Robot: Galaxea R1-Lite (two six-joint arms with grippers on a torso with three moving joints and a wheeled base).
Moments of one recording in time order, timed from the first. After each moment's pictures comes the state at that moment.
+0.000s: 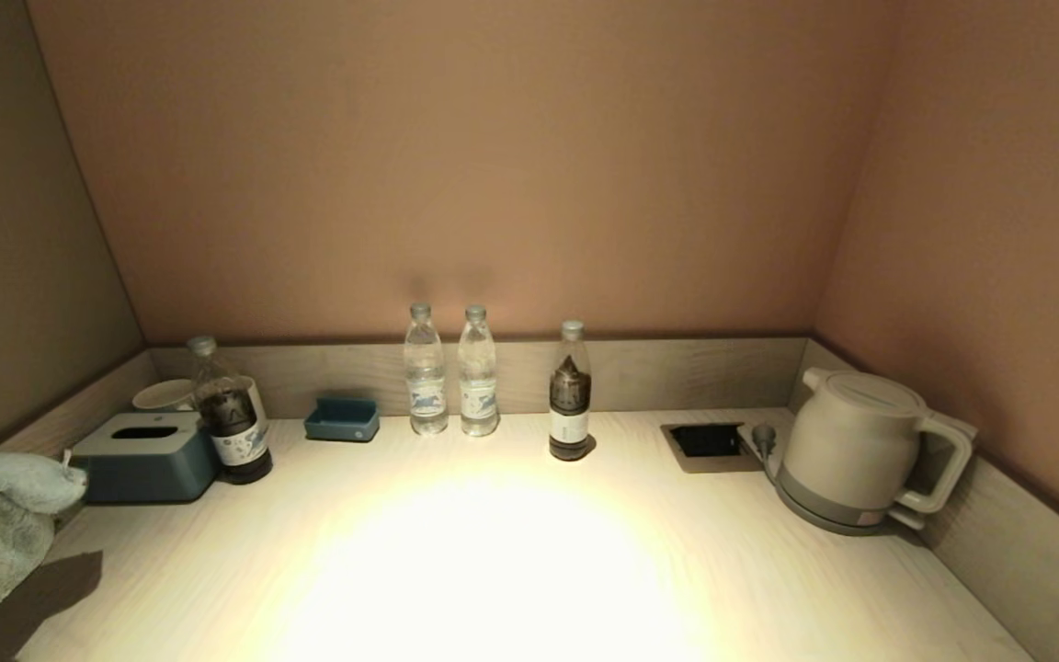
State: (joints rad) left arm 0.43 1.62 -0.76 -0.19 0.04 0.15; right arm 0.01 0.00 0.00 0.00 0.02 -0.05
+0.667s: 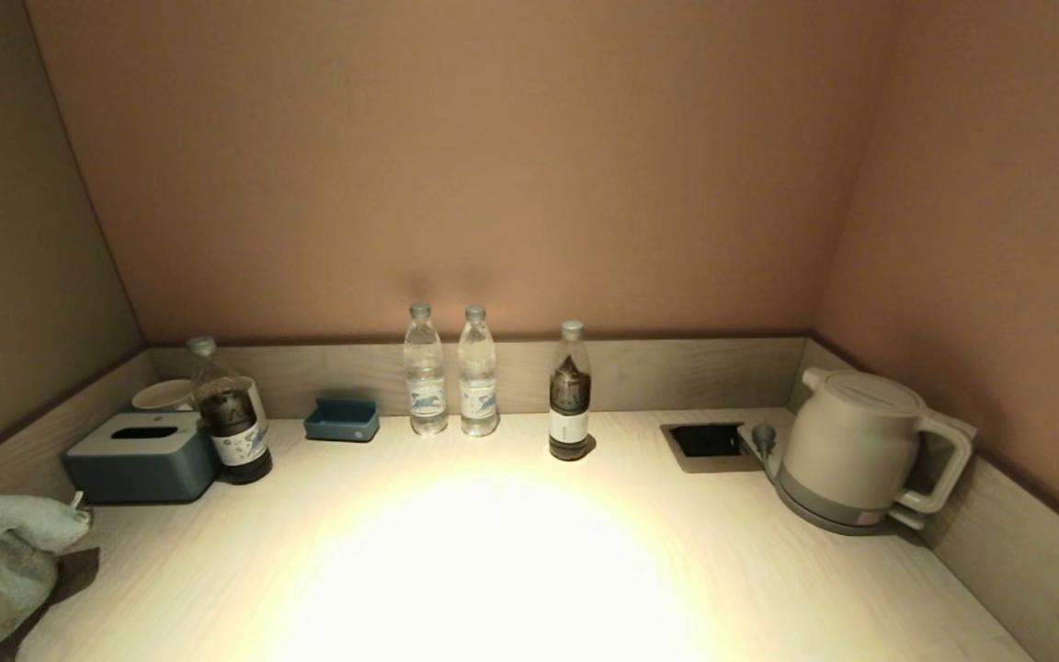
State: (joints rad) left arm 0.52 1.81 -0.80 -0.21 -0.02 0.22; right arm 0.01 0.00 0.00 0.00 0.02 -0.05
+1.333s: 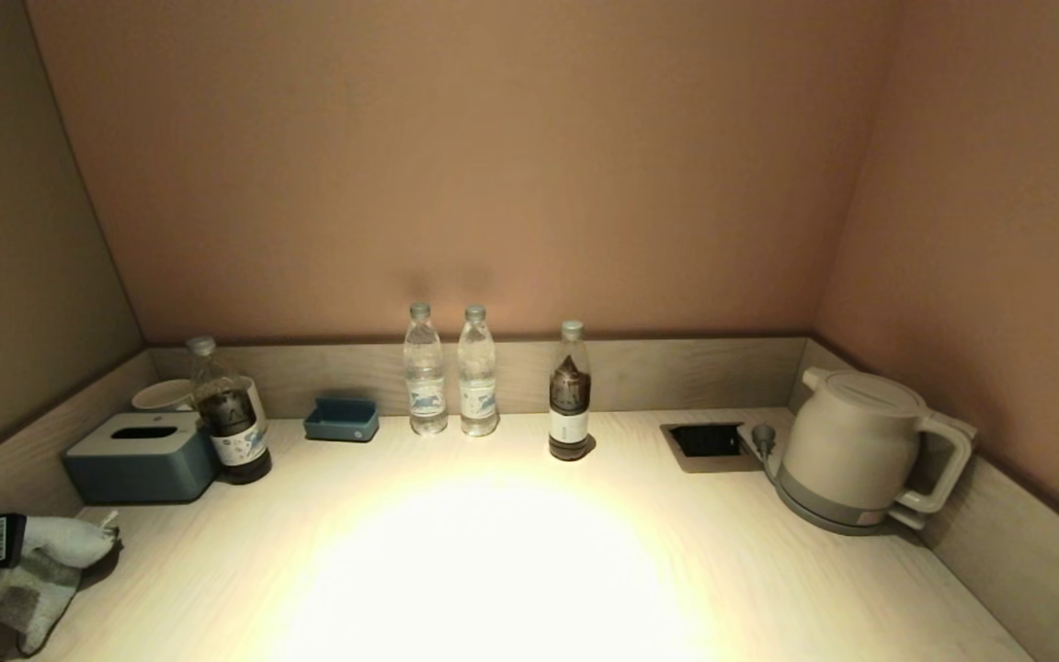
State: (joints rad) left arm 0.52 1.96 -0.83 -0.24 -0.02 0.22; right arm 0.01 0.00 0.00 0.00 0.02 -0.05
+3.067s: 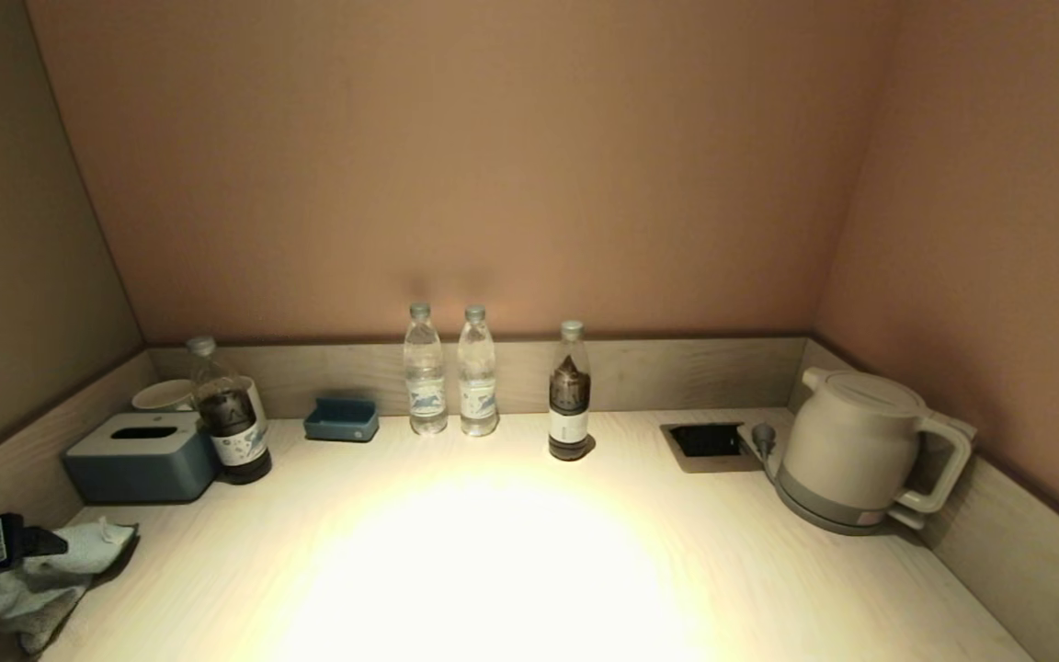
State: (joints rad) left arm 0.52 1.90 -0.77 -0.20 -0.13 0.03; right arm 0.01 0.00 0.00 0.00 0.02 -0.05
